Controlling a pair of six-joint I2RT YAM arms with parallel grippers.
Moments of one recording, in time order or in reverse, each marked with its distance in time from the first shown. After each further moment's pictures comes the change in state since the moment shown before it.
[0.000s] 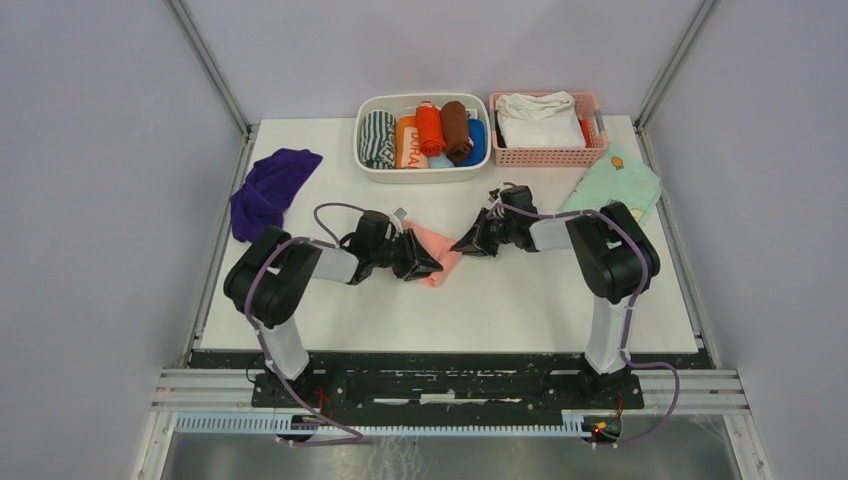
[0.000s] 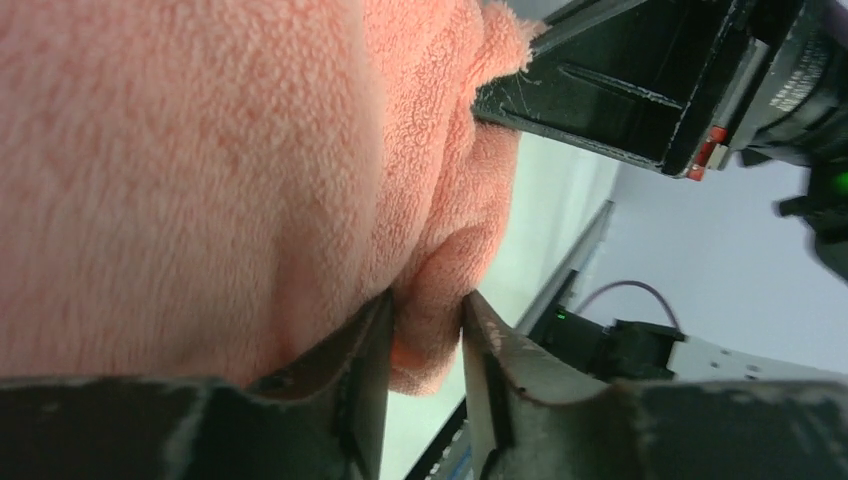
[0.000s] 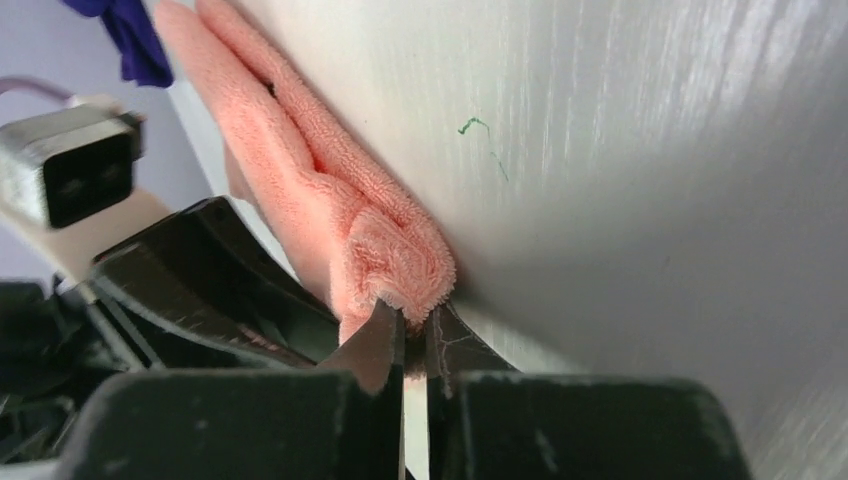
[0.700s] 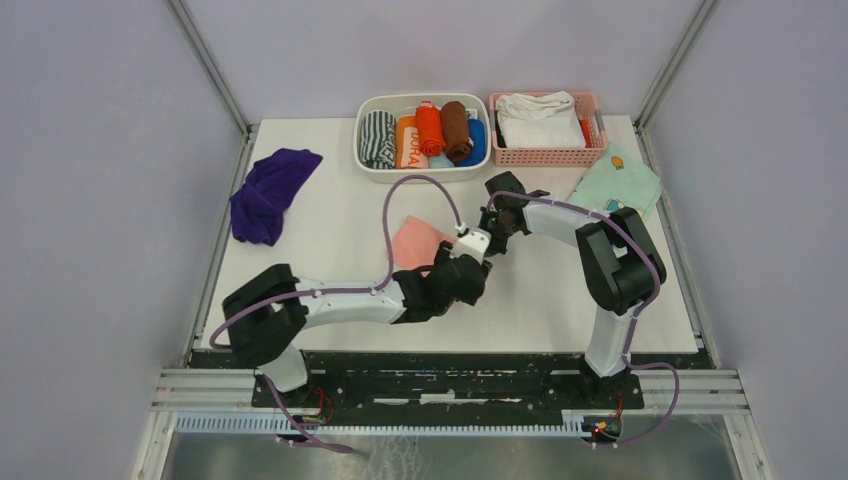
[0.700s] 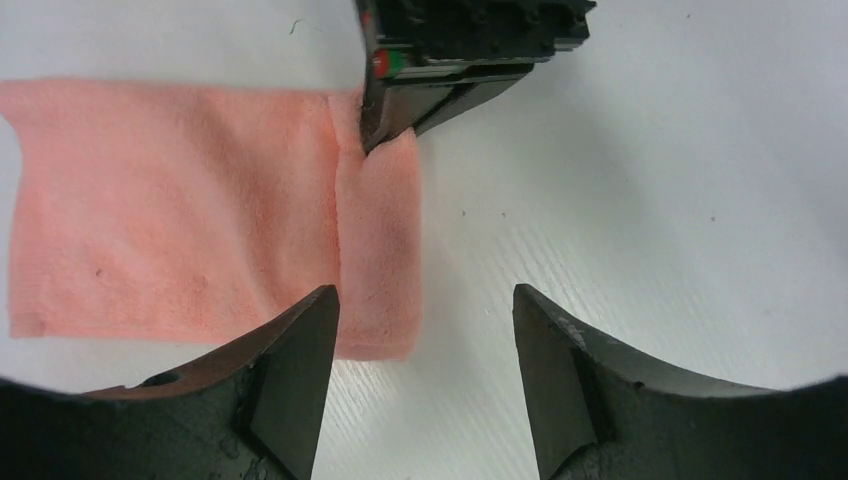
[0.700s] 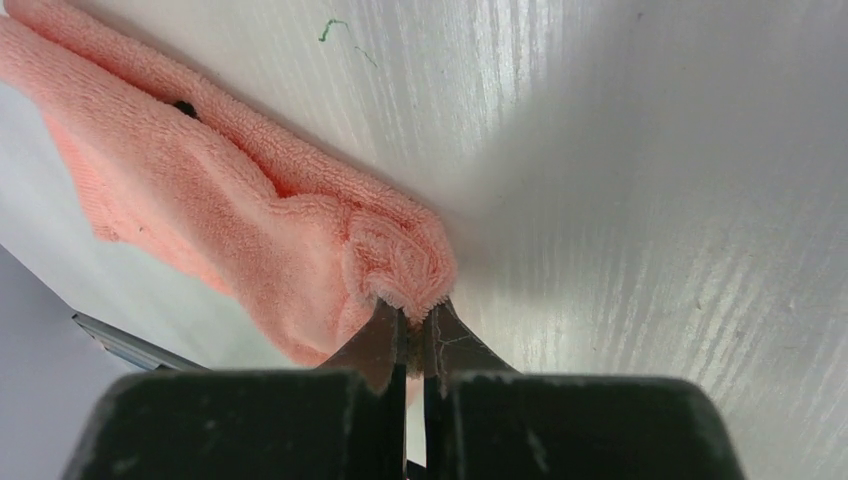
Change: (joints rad) left arm -0.640 -0.248 0.240 -0.502 -1.104 0.563; right arm 0.072 -0.096 0.245 -0.705 0.363 -0.133
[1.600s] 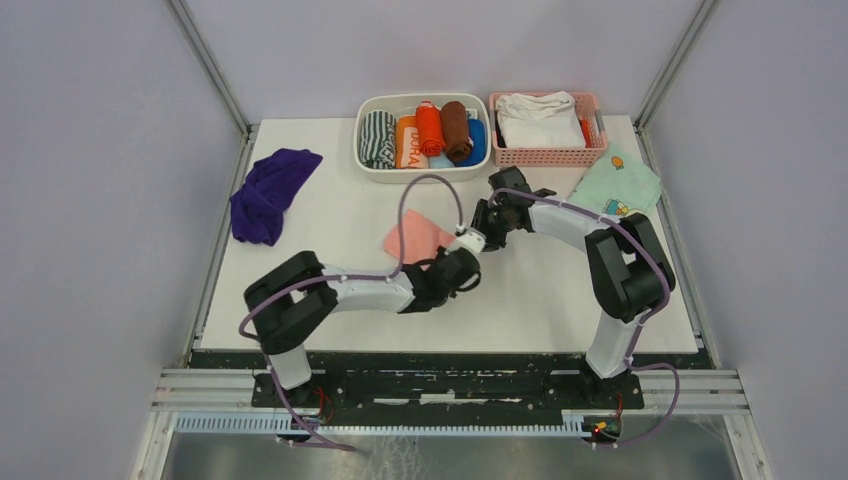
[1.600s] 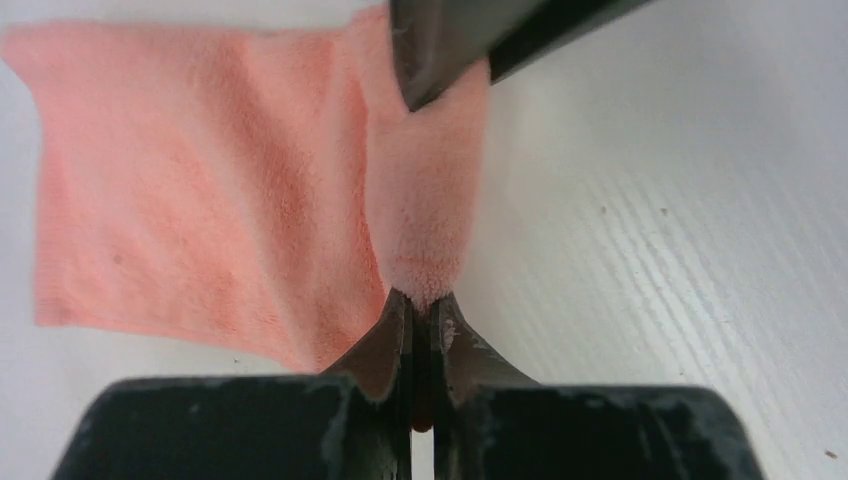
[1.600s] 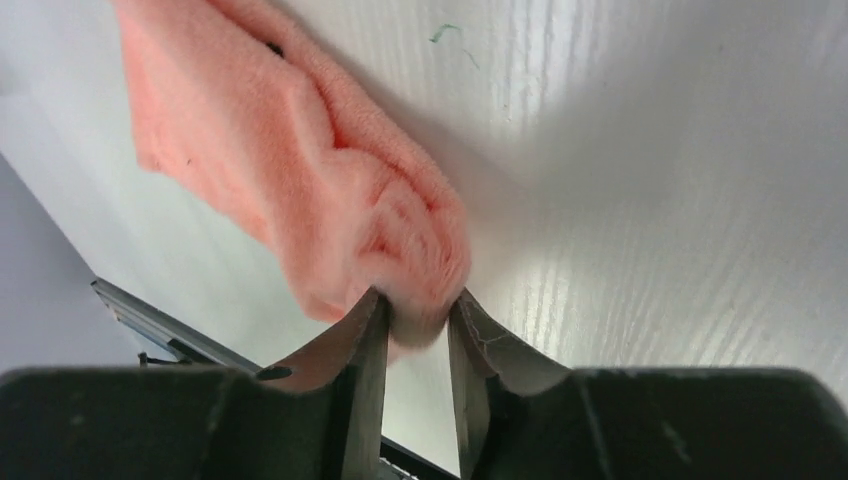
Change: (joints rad) left arm -0.009 0.239 0.077 -0.006 -0.150 0.201; right arm 0.000 -0.048 0.009 0.006 -0.032 -0.038
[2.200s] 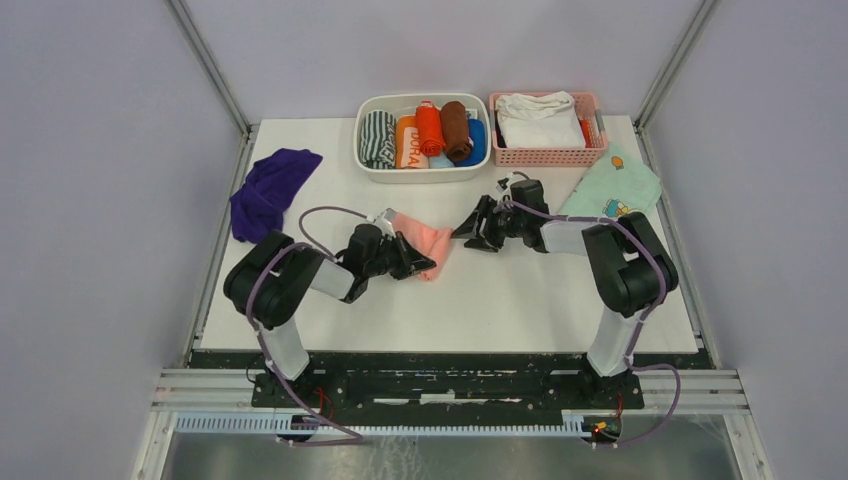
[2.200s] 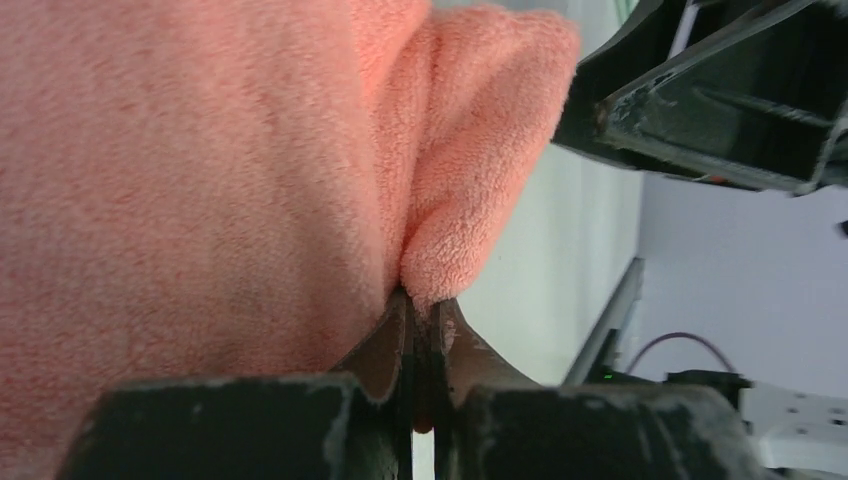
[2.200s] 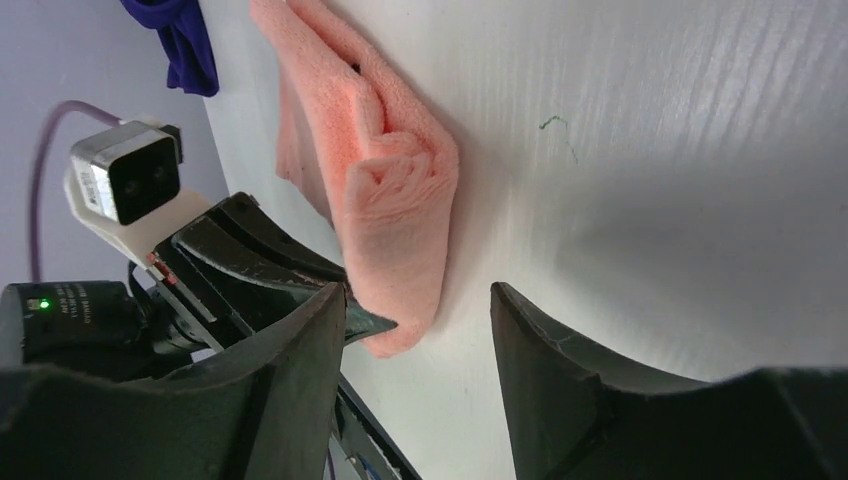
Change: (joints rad) left arm 0.597 -0.075 -0.446 0.714 1.016 -0.641; right arm -0.096 -0.024 -0.264 0.607 -0.285 0.103
